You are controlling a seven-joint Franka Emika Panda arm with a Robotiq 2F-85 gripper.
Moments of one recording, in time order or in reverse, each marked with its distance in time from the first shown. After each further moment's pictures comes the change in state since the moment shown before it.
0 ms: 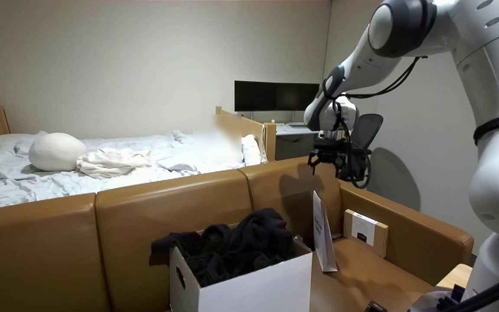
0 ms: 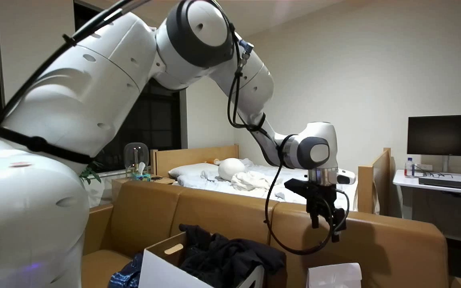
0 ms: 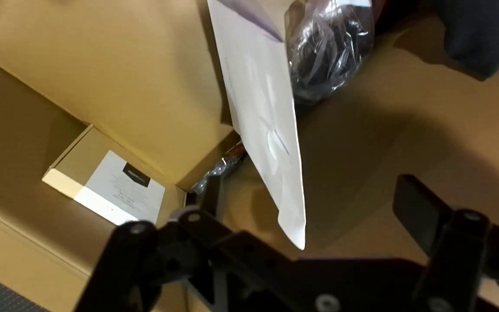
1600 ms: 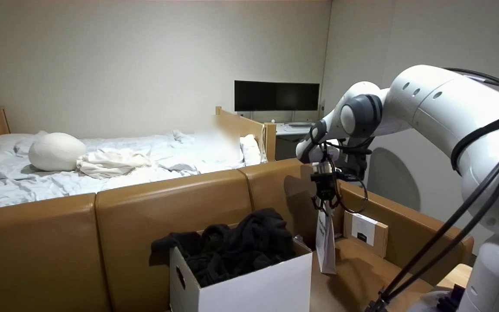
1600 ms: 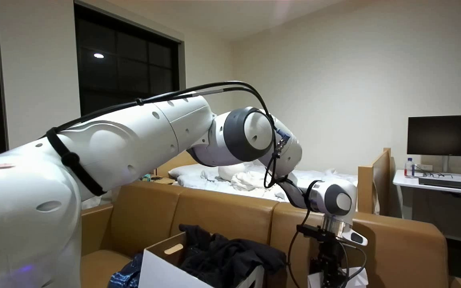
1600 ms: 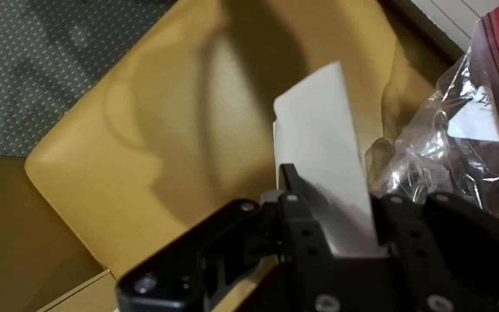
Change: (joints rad) arm -0.105 0.584 0.039 0.650 -0.017 -0.594 -0.006
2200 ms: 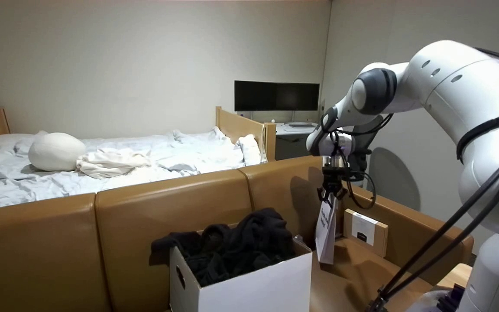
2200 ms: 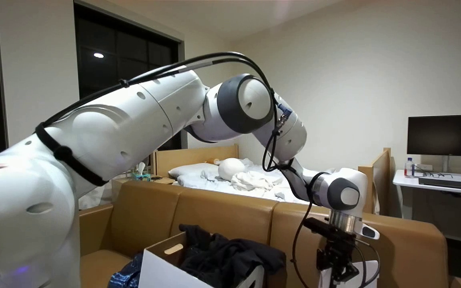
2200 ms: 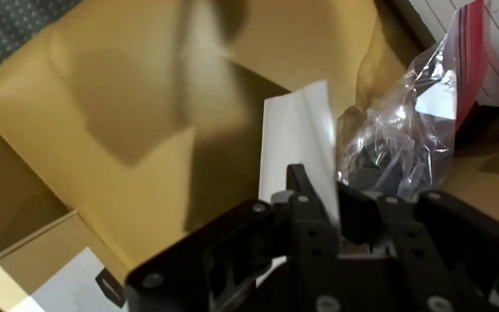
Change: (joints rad) arm -0.044 -0.185 0.019 -0.255 0.050 0.246 -0.222
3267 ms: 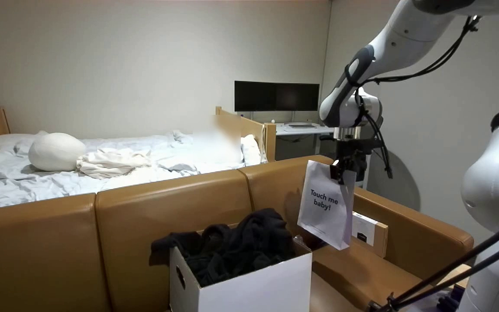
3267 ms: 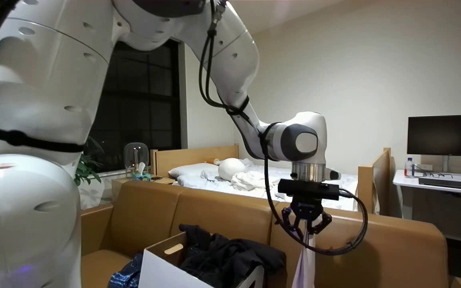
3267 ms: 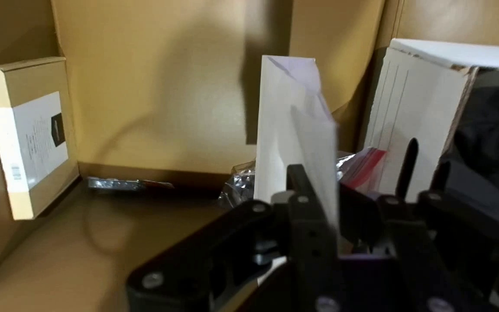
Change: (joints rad) arm 0.038 -0.693 0.040 -0.751 -0.141 0.303 -0.626
